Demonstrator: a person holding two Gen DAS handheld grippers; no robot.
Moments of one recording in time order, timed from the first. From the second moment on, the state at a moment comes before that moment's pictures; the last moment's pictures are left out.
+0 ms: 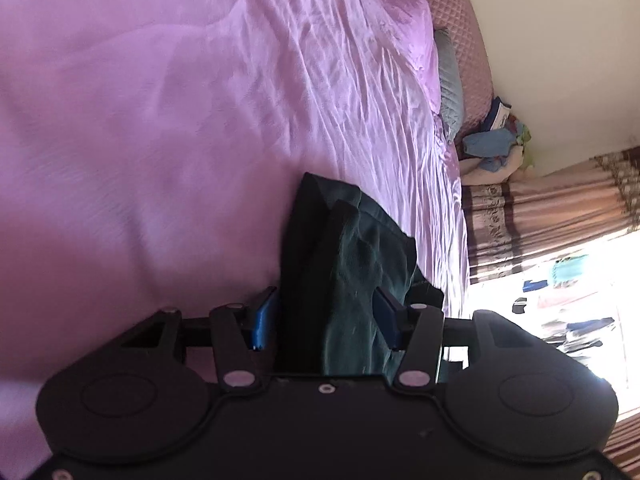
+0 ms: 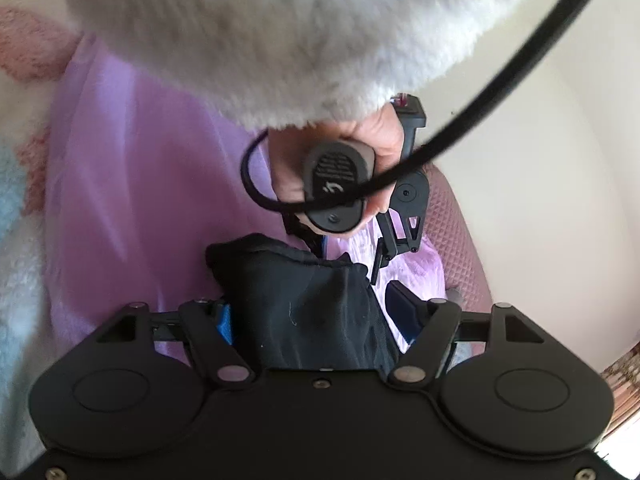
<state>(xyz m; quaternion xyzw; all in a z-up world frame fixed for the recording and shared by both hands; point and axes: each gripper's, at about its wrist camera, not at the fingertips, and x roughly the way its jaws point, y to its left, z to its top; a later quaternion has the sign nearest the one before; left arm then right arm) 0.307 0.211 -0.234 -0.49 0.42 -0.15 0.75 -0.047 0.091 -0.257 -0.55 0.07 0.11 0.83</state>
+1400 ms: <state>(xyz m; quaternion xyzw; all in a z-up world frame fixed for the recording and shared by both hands) 0.359 0.027 -0.085 -0.44 0.42 -0.15 0.78 -0.071 -0.059 -0.119 -0.26 0.13 0.05 0.96</state>
